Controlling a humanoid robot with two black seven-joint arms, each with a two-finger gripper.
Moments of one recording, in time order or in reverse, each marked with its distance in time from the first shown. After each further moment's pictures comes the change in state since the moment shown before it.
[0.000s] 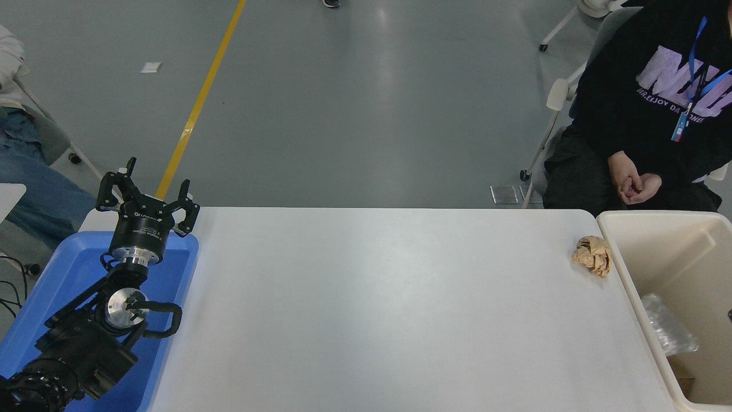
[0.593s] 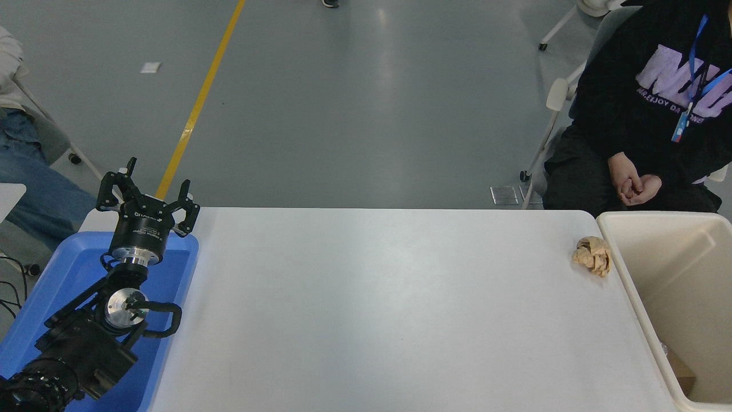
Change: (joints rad) left arm 0.000 0.000 0.000 0.000 0.000 0.000 0.000; right arm 0.362 -0.242 -0.078 0.594 -0.049 0.004 0.001
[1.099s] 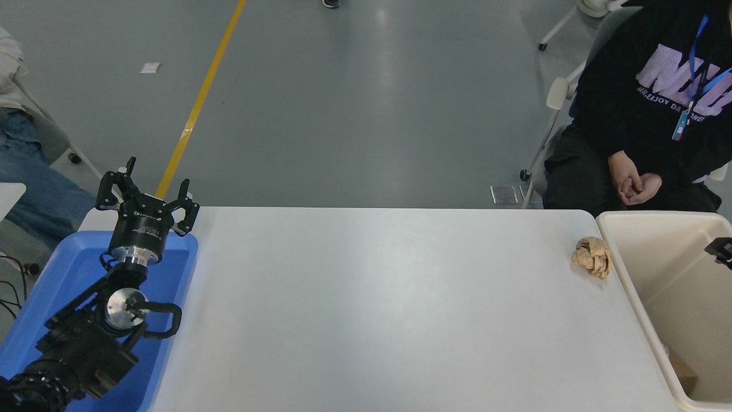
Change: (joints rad) left arm -0.001 0.000 0.000 0.000 0.000 0.000 0.001; right arm 0.644 -0.007 -0.388 0.537 -0.046 0.397 -0.002
